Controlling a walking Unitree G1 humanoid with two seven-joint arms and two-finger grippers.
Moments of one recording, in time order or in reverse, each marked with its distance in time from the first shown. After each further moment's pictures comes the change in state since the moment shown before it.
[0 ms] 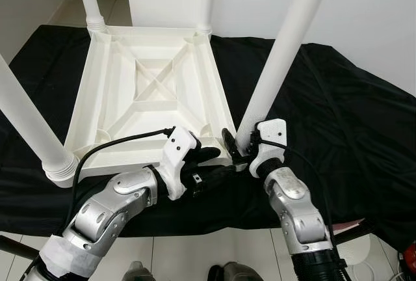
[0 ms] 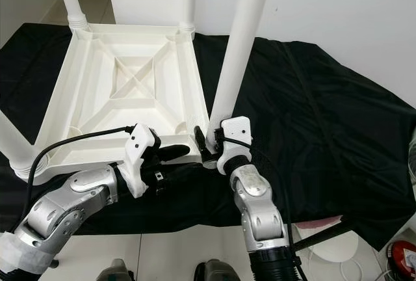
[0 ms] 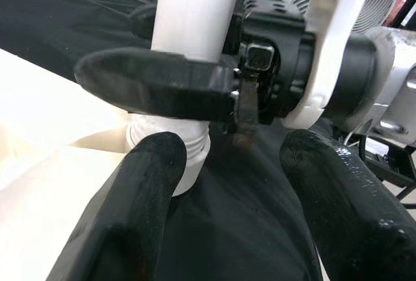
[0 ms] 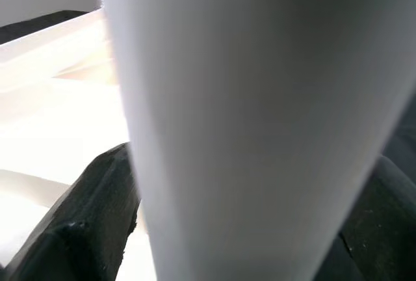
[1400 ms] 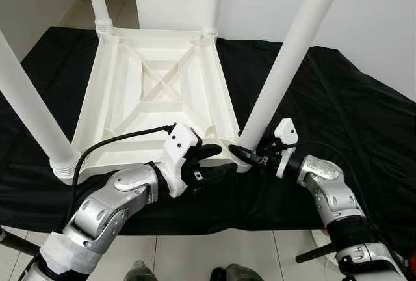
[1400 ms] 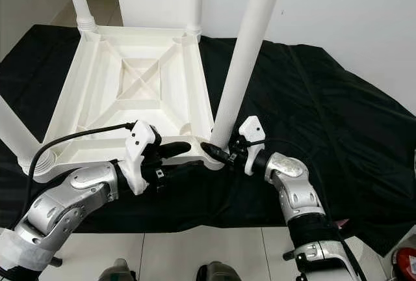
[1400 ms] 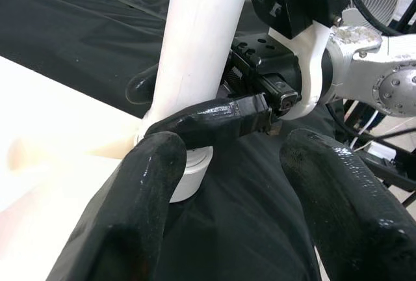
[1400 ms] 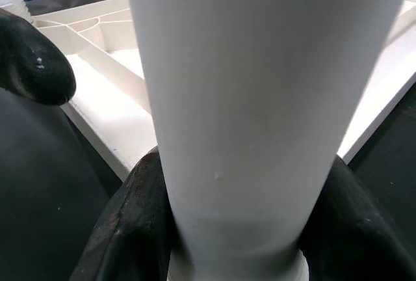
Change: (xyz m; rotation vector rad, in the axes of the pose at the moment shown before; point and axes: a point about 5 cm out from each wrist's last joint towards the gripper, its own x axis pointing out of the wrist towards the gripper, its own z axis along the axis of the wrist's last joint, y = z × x) left arm 0.002 0.001 0.005 0.003 -0.010 -0.011; right arm 0.006 -0.046 -0.024 -0.073 0.094 0.564
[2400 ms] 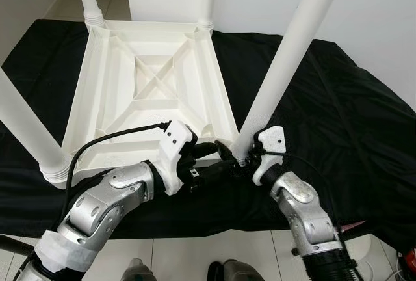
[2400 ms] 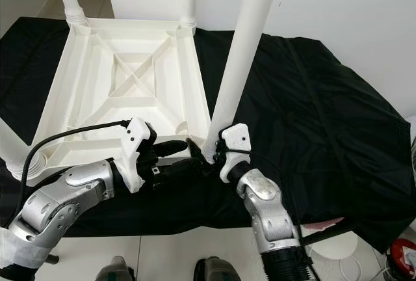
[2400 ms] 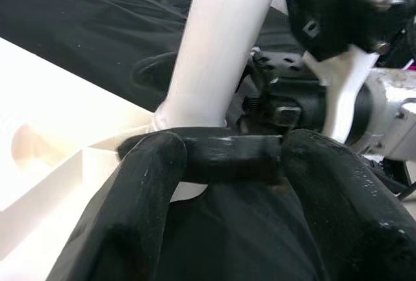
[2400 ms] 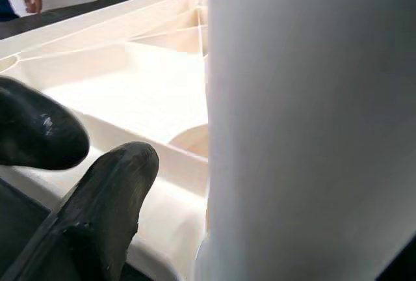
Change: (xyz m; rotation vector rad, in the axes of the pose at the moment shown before) left arm -0.005 0.004 0.003 -0.020 0.009 0.010; right arm 0.012 0.043 0.011 0.044 -0.093 -0.291
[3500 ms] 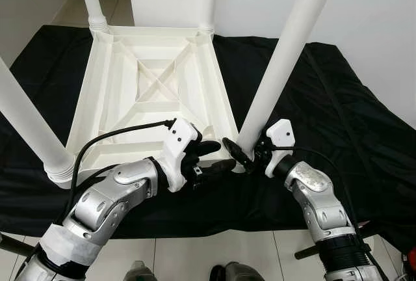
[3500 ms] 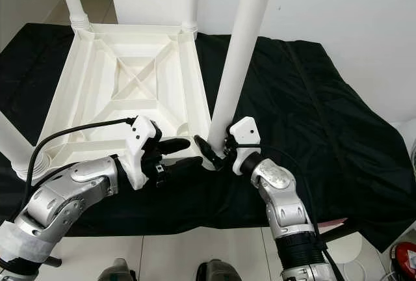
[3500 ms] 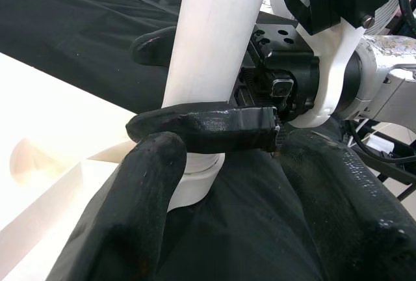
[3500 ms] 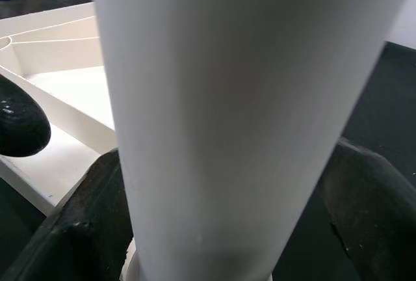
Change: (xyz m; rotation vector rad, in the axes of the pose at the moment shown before) left arm 0.006 0.003 0.001 0.027 0.019 -0.006; right arm 0.001 -0.025 0.003 -0.096 0.027 0.039
